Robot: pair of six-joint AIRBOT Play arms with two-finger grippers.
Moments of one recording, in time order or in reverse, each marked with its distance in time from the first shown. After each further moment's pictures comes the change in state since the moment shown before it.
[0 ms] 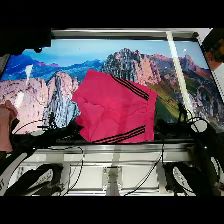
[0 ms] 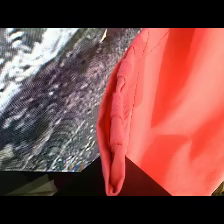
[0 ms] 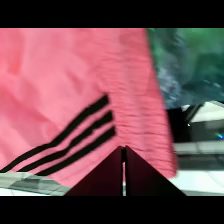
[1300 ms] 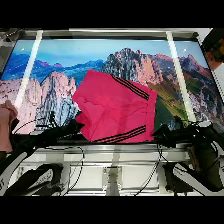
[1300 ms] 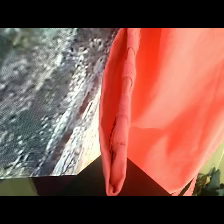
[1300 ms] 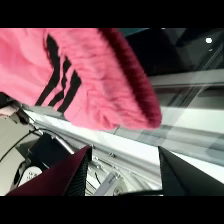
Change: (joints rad) left arm -0.001 0.000 0.008 -0.121 -0.054 0.101; right arm -0.338 -0.364 -0.023 0.170 0.314 -0.279
